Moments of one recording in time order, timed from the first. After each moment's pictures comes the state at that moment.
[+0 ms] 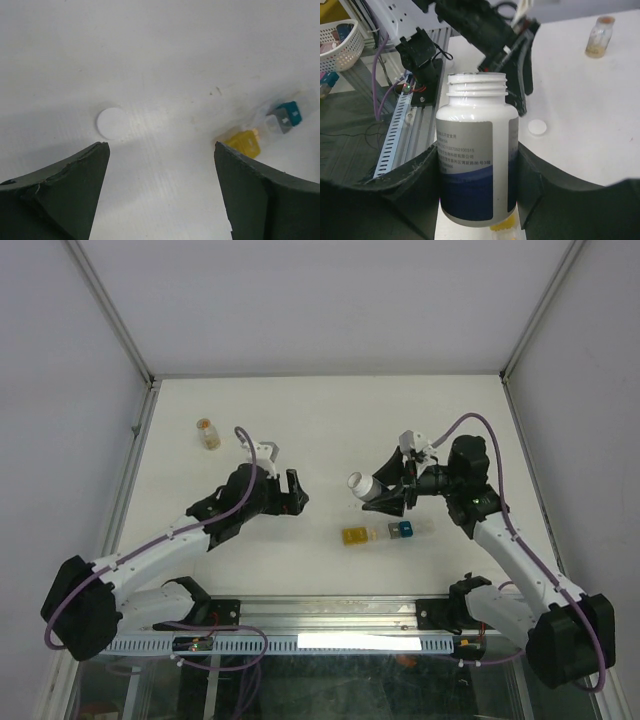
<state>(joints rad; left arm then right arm) -0.70 1.04 0.59 -0.04 -0.06 -0.53 0.33 1.01 0.67 0.12 -1.24 -0.05</state>
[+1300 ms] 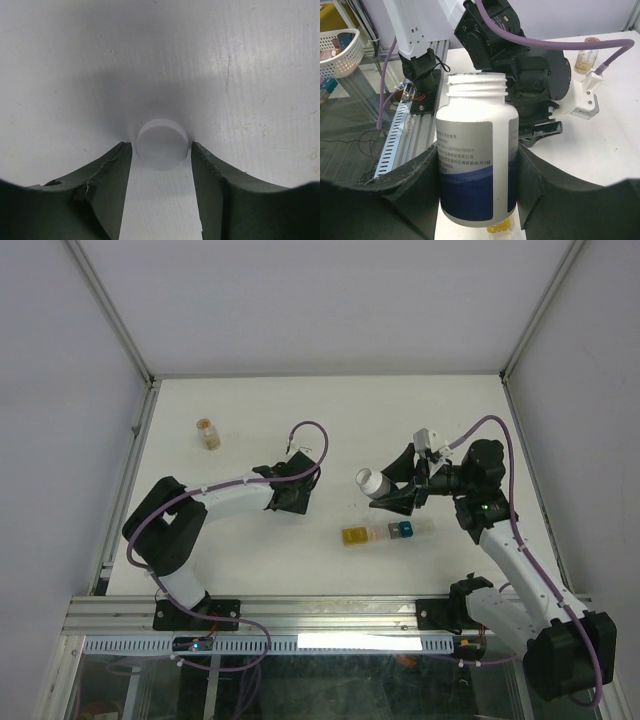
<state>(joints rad) -0.76 1.69 0.99 -0.41 -0.33 -0.45 0.26 0.91 0.65 0.27 -1.30 0.08</state>
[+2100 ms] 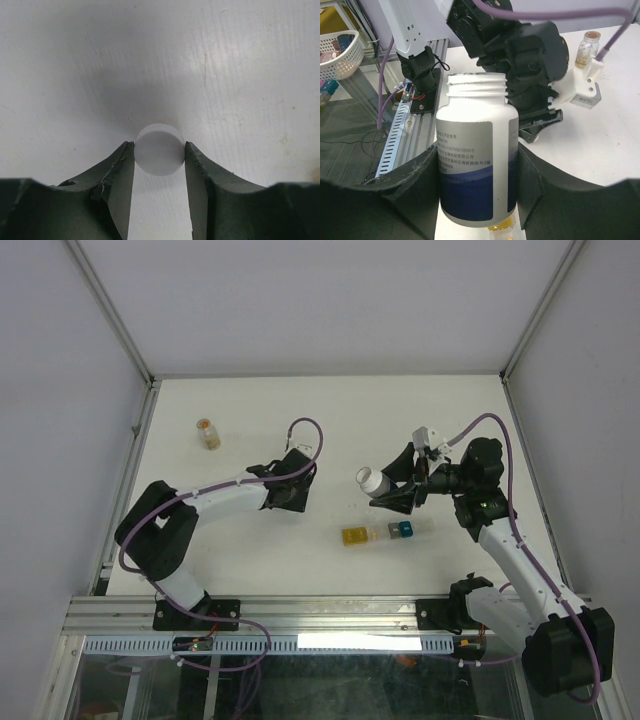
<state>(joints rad) -0.75 1.68 0.99 -0.39 -0.27 -0.44 0.25 0.93 0.65 0.27 -1.30 0.08</state>
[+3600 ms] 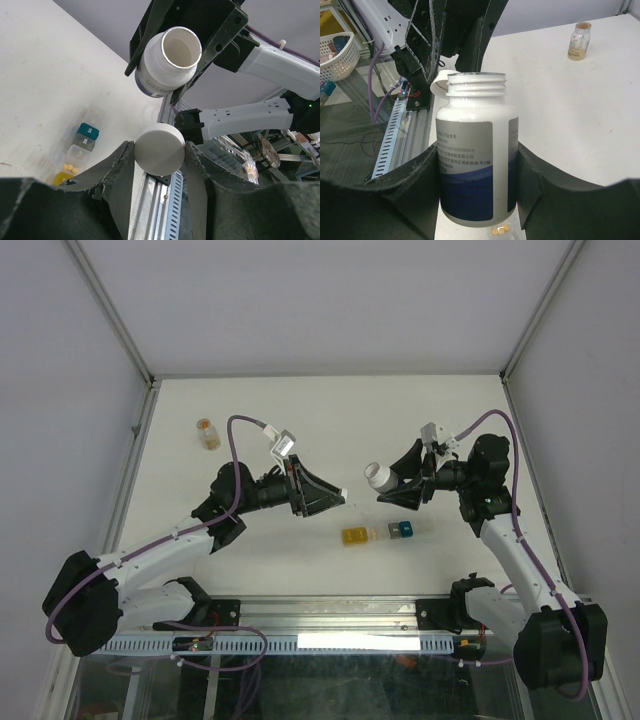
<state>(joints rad) -0.75 1.12 0.61 0.61 0.58 -0.74 0.16 0.97 0.65 0.26 -1.37 0.08</state>
